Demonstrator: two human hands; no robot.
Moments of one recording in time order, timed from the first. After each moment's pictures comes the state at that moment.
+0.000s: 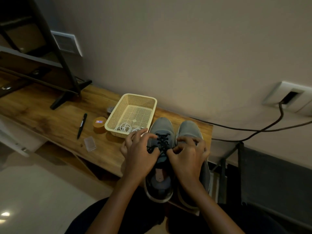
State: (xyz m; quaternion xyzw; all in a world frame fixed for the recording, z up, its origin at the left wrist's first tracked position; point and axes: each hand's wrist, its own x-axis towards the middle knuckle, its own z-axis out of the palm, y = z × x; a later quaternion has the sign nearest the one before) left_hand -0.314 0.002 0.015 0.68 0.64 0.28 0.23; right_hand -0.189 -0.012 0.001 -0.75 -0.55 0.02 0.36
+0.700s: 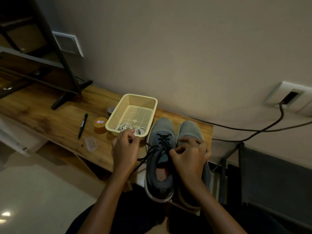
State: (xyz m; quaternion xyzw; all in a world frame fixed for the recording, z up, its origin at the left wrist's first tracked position) left_hand -0.339 0.018 0.010 0.49 0.67 0.42 0.37; right_hand -0.184 -0.015 0.006 -0.75 -0.54 0.08 0.37
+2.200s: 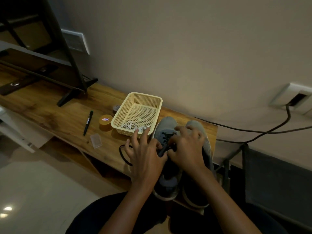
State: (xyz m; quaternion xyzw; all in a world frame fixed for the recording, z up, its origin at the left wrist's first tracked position) left_hand -0.306 -0.006 -0.005 0.69 0.68 0.27 0.04; right_hand -0.187 0.003 0.023 -0.68 -0.72 0.03 0.15
